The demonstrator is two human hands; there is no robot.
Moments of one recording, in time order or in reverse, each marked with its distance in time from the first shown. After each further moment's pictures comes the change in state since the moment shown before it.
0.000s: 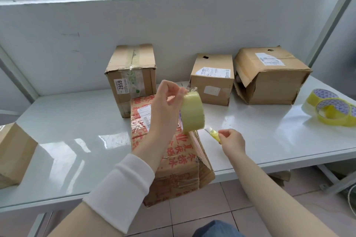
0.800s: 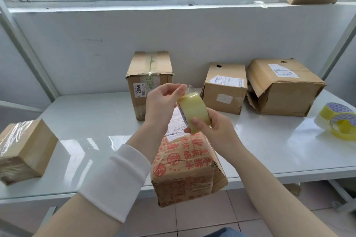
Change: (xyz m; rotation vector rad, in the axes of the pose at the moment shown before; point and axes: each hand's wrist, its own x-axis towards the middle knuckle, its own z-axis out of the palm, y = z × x) left_hand 0.023 0.014 -0.046 -0.144 0.083 -0.211; right_hand -0.108 -0.113 -0.017 0.315 -0.496 -0.640
